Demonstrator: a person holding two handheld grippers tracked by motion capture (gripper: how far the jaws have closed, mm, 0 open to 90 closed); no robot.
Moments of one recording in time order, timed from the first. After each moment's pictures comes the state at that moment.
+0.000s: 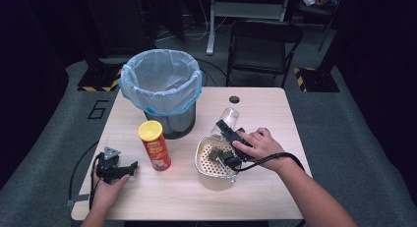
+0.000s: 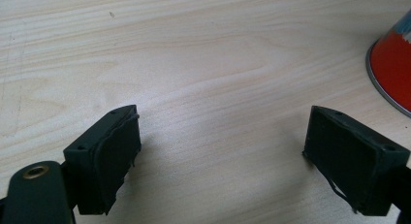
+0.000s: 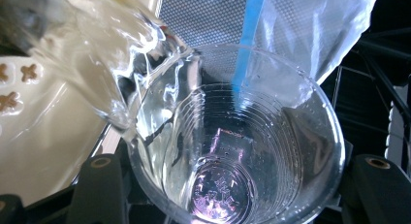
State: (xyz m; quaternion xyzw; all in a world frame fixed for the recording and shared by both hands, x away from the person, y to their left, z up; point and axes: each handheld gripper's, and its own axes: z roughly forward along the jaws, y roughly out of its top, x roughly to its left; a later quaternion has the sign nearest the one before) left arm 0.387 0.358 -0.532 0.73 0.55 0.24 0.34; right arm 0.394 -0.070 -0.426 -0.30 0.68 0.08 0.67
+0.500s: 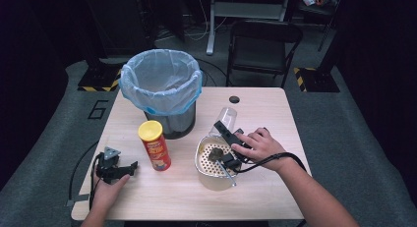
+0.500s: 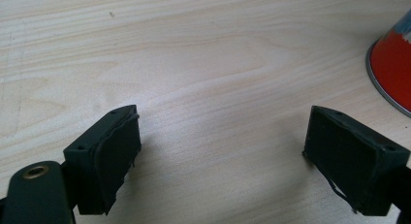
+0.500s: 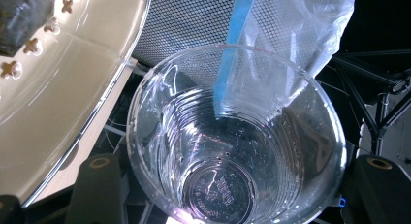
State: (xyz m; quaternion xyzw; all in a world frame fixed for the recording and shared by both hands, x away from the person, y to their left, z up) left arm 0.387 0.358 -0.532 0.73 0.55 0.24 0.34; right arm 0.387 -0.068 -0.421 -0.34 0.65 0.06 0.68
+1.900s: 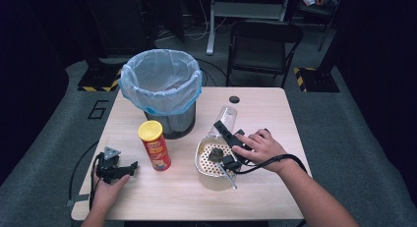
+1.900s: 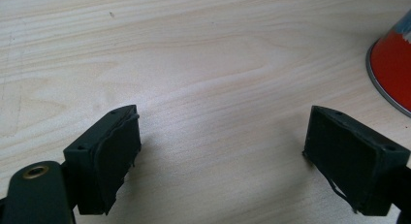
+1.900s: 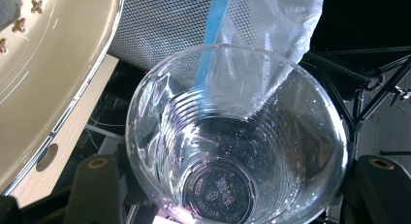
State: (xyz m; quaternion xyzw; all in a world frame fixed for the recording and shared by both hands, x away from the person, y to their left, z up) left arm 0.387 0.358 -0.532 0.73 0.55 0.24 0.34; right arm 0.380 -0.068 -0.416 -0.33 0.62 0.07 0.71
